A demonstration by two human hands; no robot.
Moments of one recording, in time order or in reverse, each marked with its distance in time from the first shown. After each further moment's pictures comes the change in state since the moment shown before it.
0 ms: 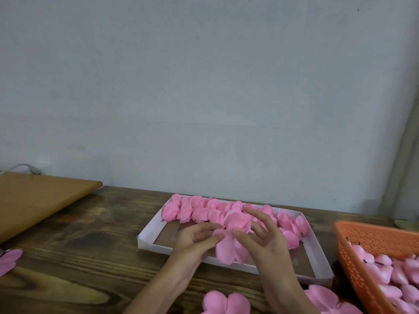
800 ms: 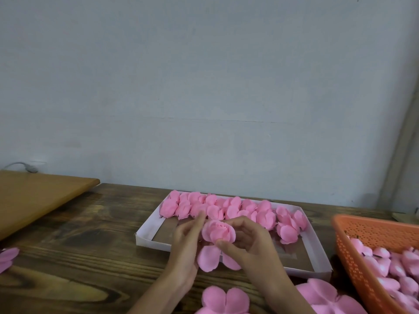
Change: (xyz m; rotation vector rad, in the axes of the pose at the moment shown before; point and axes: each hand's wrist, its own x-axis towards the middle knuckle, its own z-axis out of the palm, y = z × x) left_hand -0.012 0.011 0.016 -0.059 0.203 0.056; right_hand -0.005 0.004 0.010 -0.349 -0.171 -0.079
